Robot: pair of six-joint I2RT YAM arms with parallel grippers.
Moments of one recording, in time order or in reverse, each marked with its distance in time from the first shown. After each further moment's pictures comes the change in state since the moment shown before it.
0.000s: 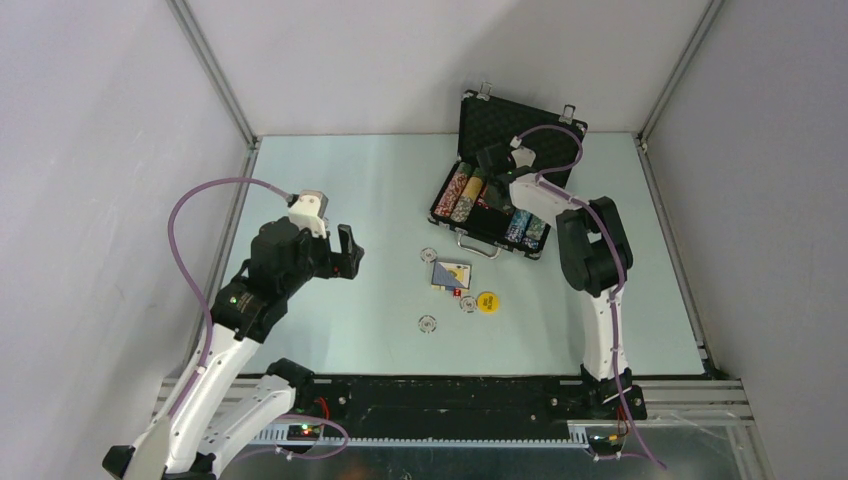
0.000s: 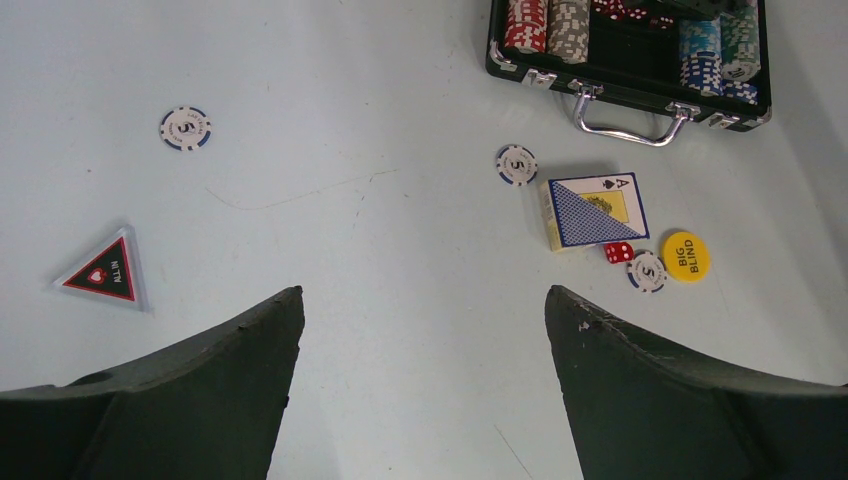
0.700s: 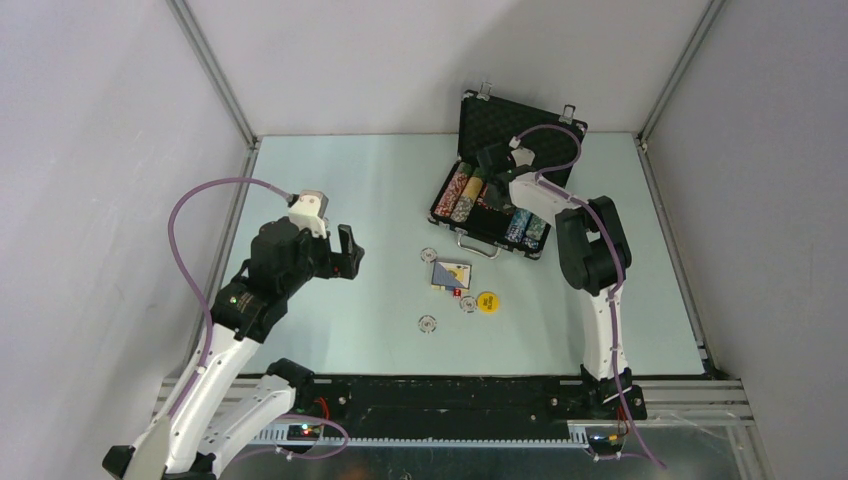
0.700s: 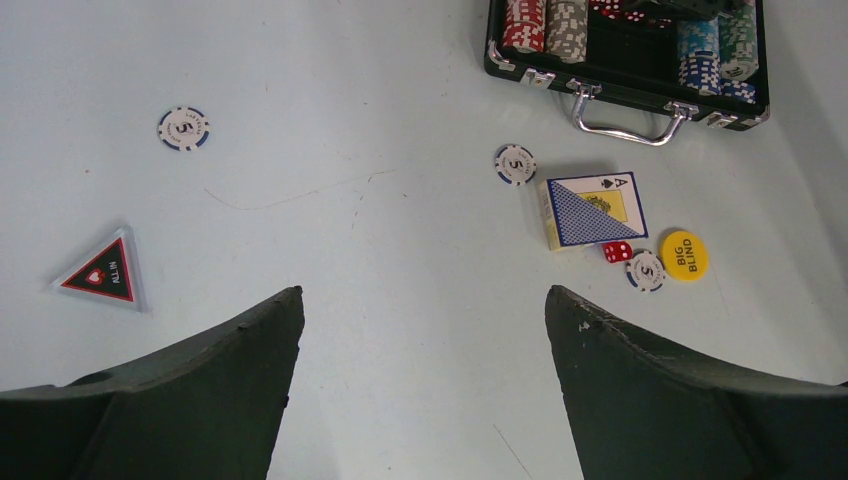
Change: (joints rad) left arm 0.000 0.000 0.000 0.000 0.003 0.000; right arm -0.001 0.019 0.022 -0.028 -0.006 -0.015
